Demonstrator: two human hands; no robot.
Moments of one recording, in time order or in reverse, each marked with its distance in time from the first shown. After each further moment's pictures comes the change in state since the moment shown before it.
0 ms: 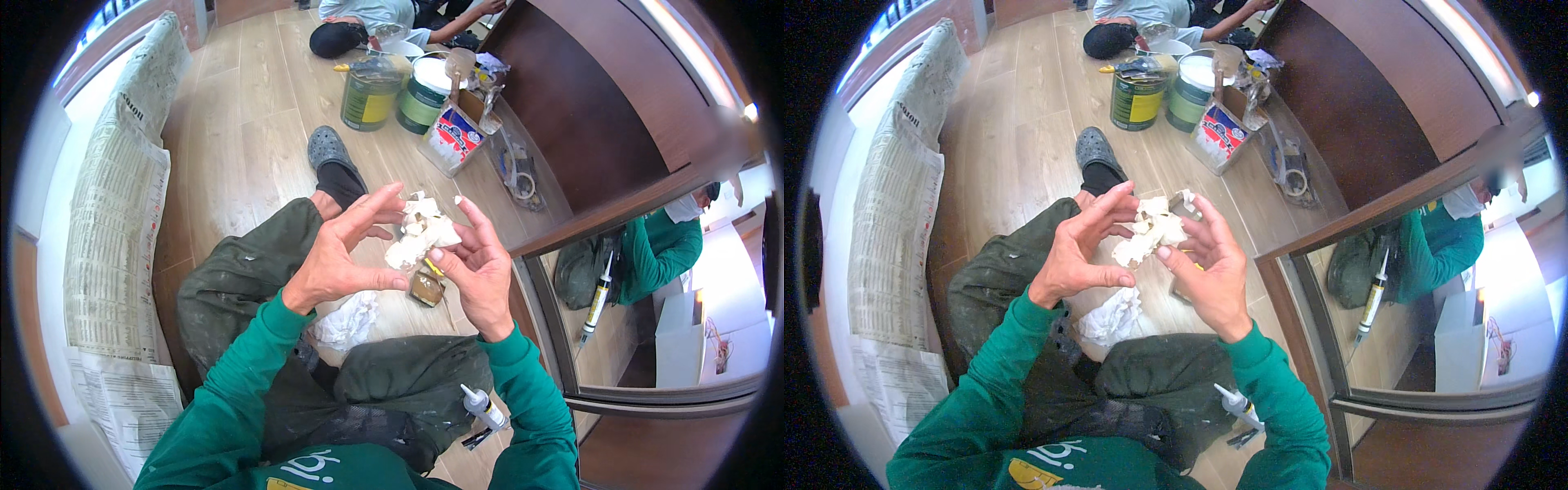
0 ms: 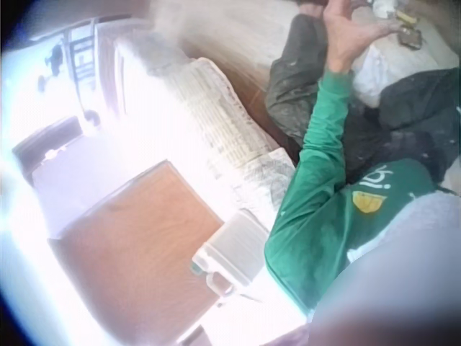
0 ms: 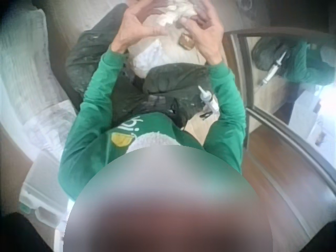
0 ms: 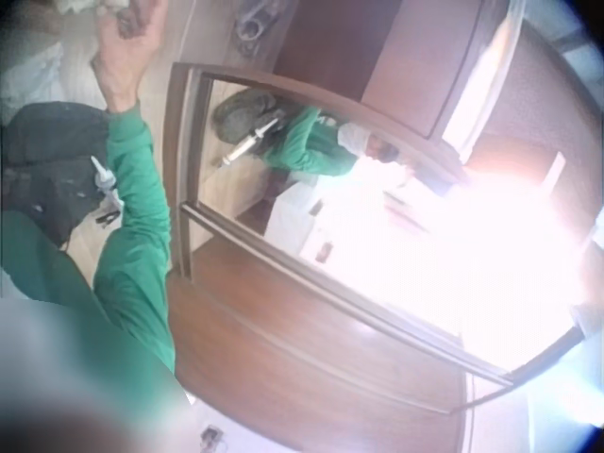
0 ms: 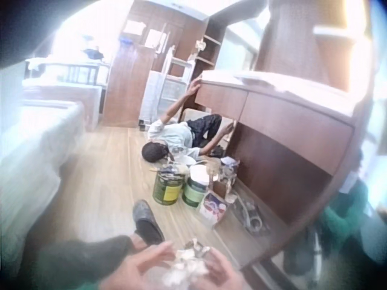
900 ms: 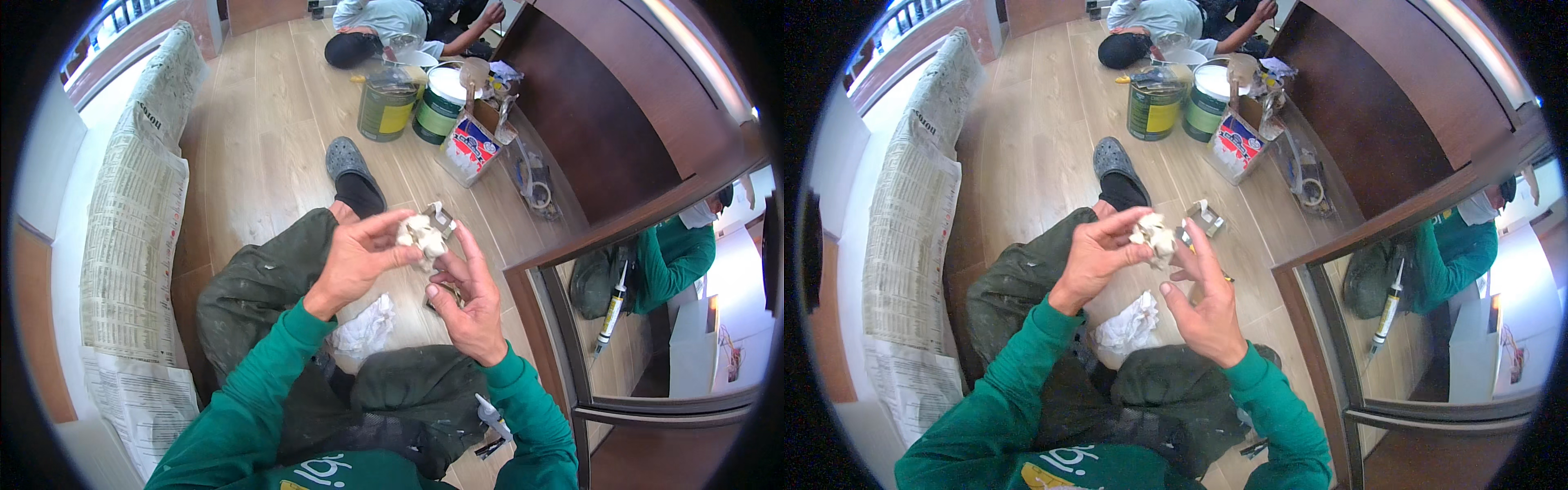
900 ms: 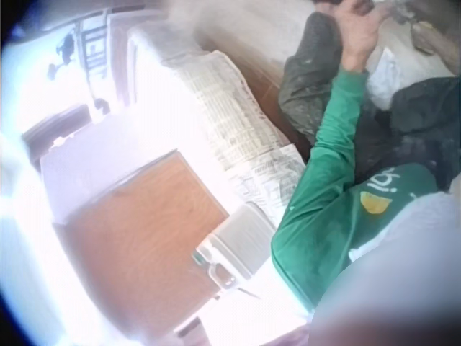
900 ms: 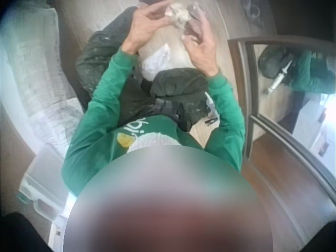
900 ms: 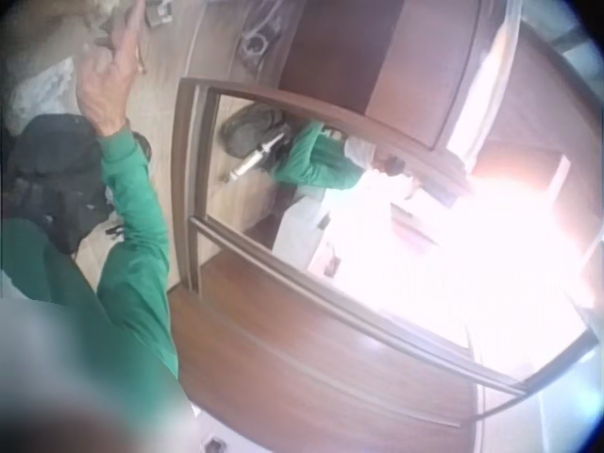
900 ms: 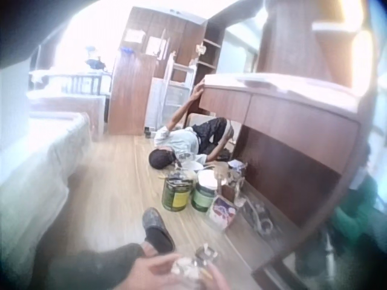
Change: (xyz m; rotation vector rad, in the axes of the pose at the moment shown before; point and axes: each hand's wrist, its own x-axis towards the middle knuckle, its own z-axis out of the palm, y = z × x) left_hand 0.004 -0.009 0.002 -0.207 0.156 -0.238; right_hand -0.018 0.016 0.014 -0.205 -0.107 -0.144
